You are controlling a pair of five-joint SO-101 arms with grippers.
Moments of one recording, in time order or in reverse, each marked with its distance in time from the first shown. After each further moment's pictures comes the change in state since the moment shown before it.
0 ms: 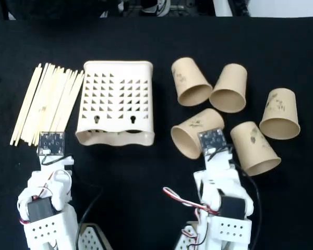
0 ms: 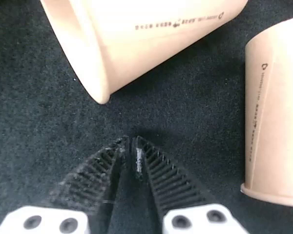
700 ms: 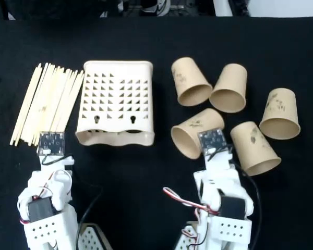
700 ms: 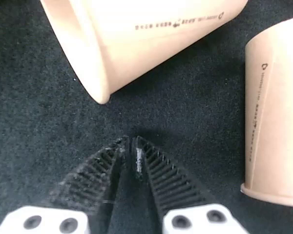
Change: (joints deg) left arm 0.3 0.0 0.0 0.0 0.0; right arm 0.0 0.0 0.0 0.0 0.0
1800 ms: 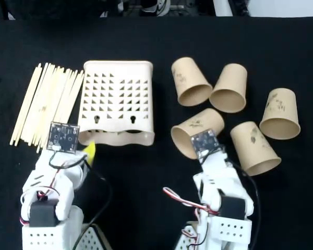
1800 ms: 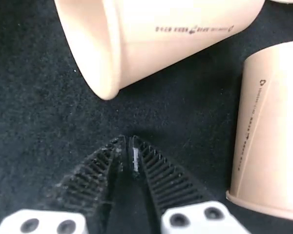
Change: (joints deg) left arm 16.4 -0.1 -11.8 -8.9 5.0; right arm 0.0 0.0 0.0 -0.4 9.1
